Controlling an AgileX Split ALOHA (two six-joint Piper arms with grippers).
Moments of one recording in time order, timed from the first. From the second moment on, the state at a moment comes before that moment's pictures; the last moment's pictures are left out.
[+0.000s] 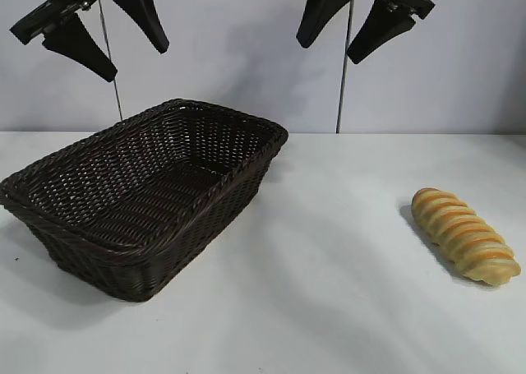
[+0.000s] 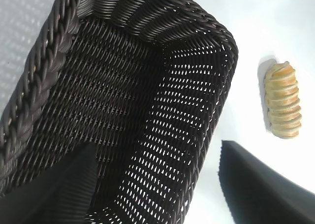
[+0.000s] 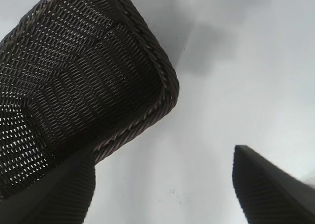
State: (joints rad) left arm -0.20 1.98 -1.79 -0.50 1.15 0.04; right arm 0.21 2.08 -2.04 0.39 1.24 -0.26
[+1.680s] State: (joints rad) left arm -0.24 1.78 -1.42 -0.50 1.12 0.01; right arm 0.21 2.08 -2.04 0.39 1.24 -0.26
